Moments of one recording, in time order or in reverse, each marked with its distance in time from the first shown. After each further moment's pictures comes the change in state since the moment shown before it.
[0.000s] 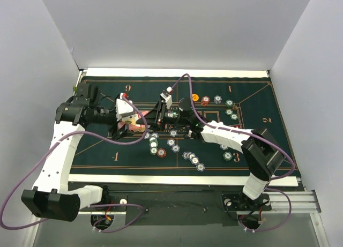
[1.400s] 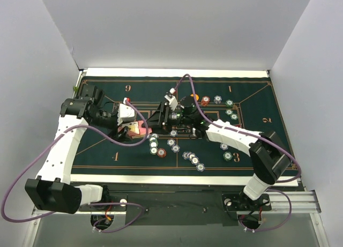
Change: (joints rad) left arm 0.006 0.055 -0.001 -0.173 0.010 0.144; right arm -0.030 -0.050 0.000 -0.262 -0.010 -0.192
